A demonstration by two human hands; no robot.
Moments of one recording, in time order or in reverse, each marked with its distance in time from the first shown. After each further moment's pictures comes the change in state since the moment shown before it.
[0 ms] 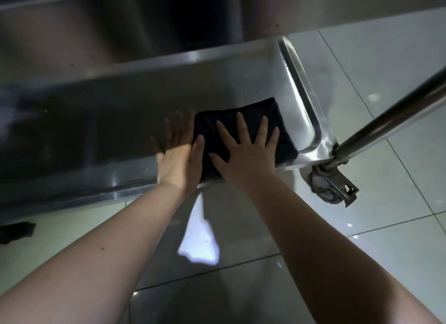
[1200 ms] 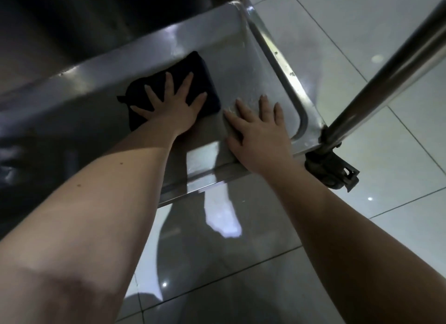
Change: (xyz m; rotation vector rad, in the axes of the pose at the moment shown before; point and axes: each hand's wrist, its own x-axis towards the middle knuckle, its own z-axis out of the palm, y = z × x) left_hand 0.137 0.046 0.007 0.315 -0.234 -0.084; right_hand 0.017 0.062 -0.016 0.173 0.059 -0.024
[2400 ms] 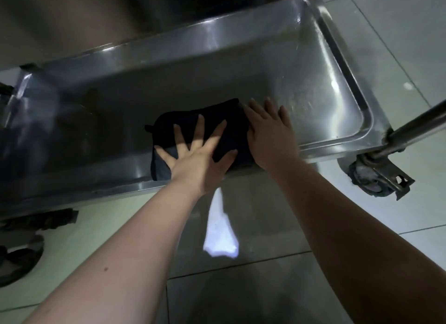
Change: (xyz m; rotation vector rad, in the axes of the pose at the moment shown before) left_hand -0.146 -0.101 0.036 -0.065 0.048 0.037; right_hand 0.005 -0.088 0.031 0.063 0.024 -0.095
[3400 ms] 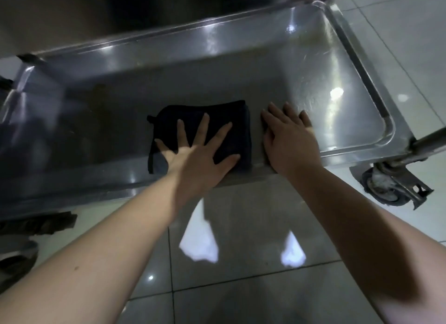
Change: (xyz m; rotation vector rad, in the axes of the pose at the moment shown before) left_hand 0.021 -0.038 -0.013 0.095 -0.053 0.075; right_hand 0.005 -0.006 -0.001 -0.013 0.040 0.026
